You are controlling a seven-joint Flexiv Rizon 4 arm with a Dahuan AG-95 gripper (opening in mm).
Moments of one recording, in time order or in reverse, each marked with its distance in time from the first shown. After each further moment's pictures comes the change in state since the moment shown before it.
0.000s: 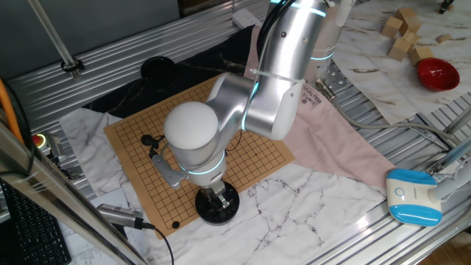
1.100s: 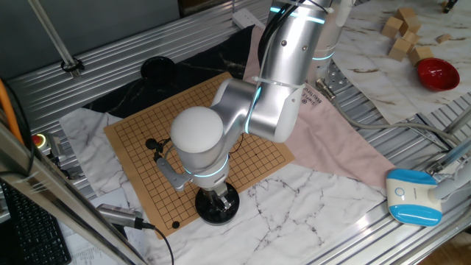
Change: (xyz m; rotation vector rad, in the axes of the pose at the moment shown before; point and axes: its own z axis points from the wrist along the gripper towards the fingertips) arm 0.003 0.001 0.015 0.005 -0.011 -0.013
